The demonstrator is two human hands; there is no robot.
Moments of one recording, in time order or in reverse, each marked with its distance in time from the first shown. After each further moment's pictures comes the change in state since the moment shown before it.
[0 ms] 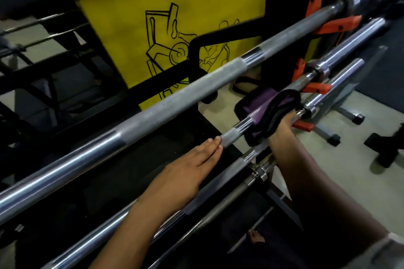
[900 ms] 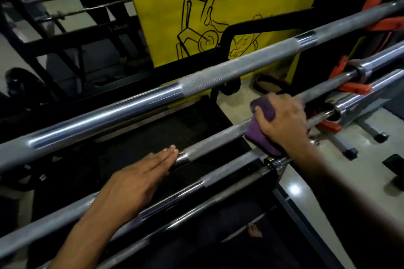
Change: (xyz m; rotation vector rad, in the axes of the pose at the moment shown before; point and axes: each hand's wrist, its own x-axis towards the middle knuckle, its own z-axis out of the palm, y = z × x) left_hand -0.169 -0.020 -0.001 0.006 0.189 -0.318; right_hand -0.107 -0.017 0.040 -1.416 -0.187 -1.221
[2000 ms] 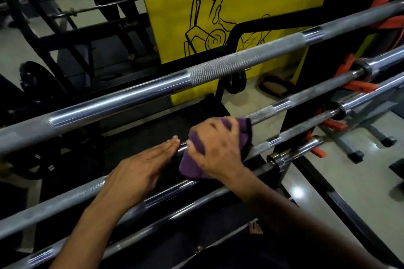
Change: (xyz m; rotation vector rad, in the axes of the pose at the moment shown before) left_hand -0.008 -0.002 0.006 -0.034 0.104 -0.029; right_hand -0.072 -0.141 0.015 0.289 -0.032 -0.321
